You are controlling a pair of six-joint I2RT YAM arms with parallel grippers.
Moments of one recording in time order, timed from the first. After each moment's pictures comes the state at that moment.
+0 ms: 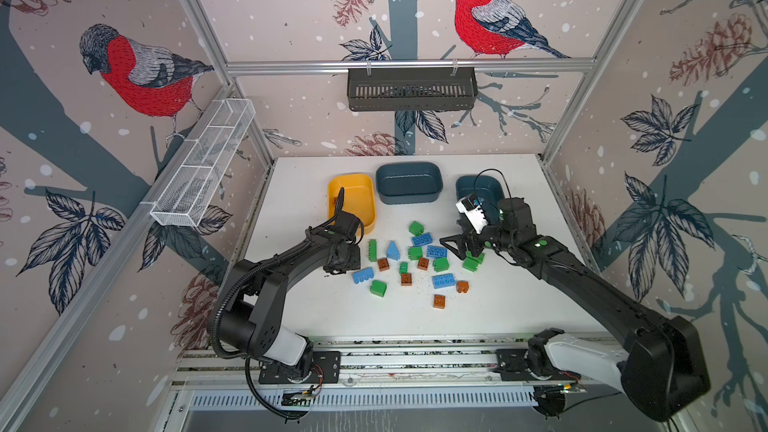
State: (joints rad) left arm -0.39 1.51 0.82 -0.62 -0.07 -0.46; right arm 0.41 1.16 0.77 -0.22 -0.56 -0.10
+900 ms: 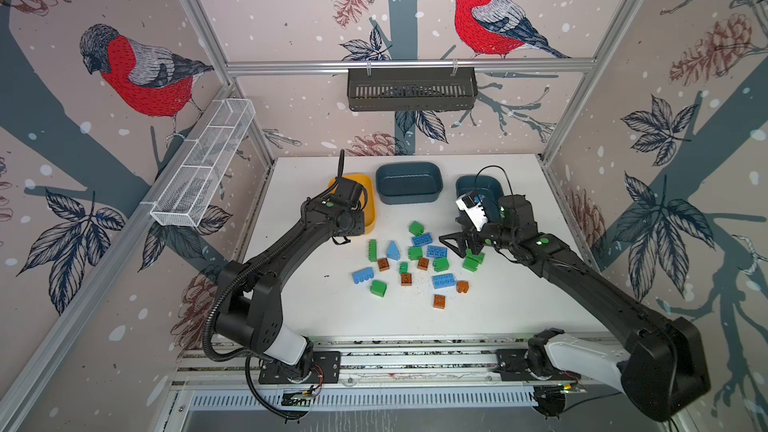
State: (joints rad) left arm -0.39 1.55 1.22 -0.75 -0.13 -0.38; right arm 0.41 1.16 0.81 -0.22 -0.60 -0.10
